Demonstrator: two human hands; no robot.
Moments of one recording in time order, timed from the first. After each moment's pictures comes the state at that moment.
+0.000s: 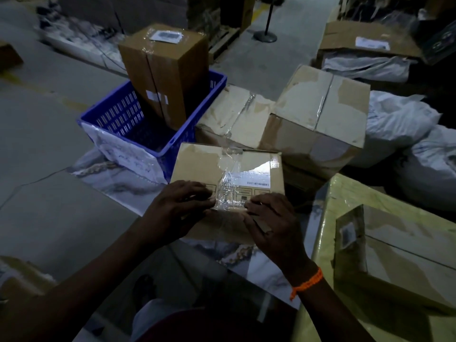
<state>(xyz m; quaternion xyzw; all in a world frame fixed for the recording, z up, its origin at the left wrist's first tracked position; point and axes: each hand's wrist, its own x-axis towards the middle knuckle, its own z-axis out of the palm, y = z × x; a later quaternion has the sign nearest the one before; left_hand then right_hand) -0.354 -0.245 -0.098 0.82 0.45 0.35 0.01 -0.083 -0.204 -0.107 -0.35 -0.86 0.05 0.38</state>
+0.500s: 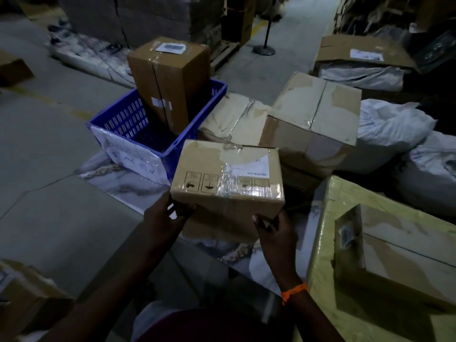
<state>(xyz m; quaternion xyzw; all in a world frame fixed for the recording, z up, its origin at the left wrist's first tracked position) -0.342 -0.291 -0.134 0.57 0.65 0.49 0.15 -0.074 -0.239 -0.164 -0.54 -0.60 0.37 0.46</state>
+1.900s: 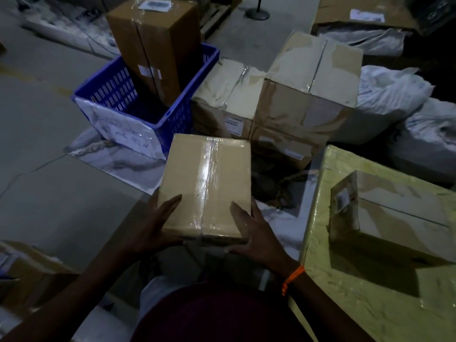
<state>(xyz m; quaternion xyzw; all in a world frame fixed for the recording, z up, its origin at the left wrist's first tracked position) -0.395 -0.352 -0.196 0.71 0.63 0.21 0.24 -0.067 -0.286 -0.203 -0.42 -0.82 0.36 0.14</state>
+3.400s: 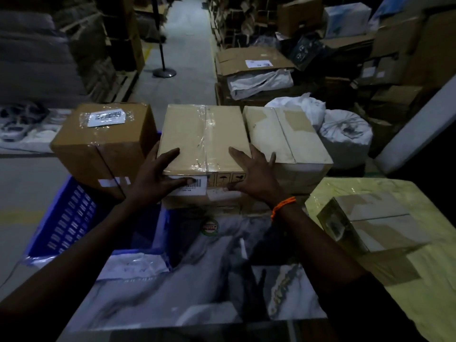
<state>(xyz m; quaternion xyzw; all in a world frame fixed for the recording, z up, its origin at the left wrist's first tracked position) -0.505 0.043 -0.055 0.80 0.40 0.38 0.22 -0.206 -0.002 -0.027 -0.68 -0.72 0.07 0.15</state>
